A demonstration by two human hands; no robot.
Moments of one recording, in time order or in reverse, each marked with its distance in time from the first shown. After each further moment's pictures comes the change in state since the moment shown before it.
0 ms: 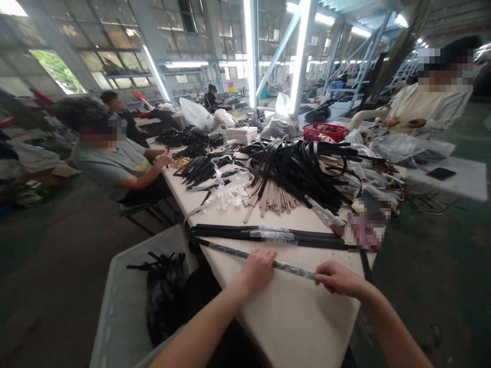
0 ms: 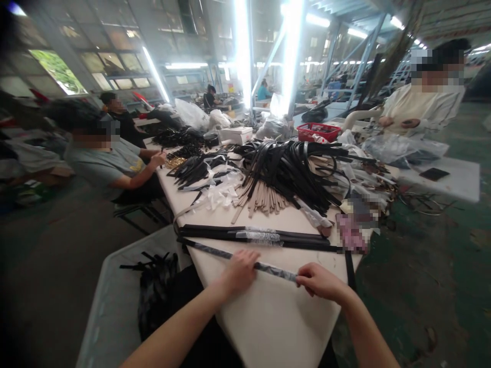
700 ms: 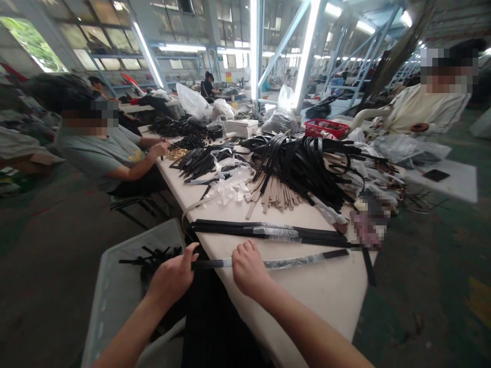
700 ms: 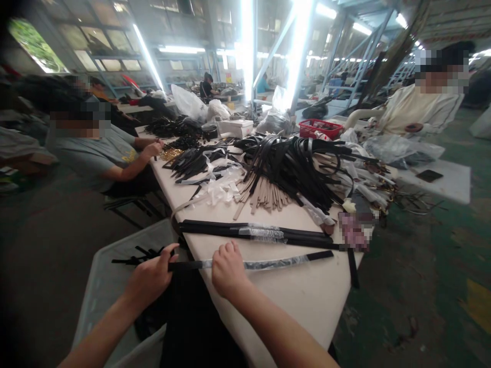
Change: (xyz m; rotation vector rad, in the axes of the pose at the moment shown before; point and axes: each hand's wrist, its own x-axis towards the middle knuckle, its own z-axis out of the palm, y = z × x) left_hand -0.172 -0.148 -0.090 0.329 0.221 -0.361; right_hand 0.112 -0.195 0.178 -0.809 0.459 -0.441
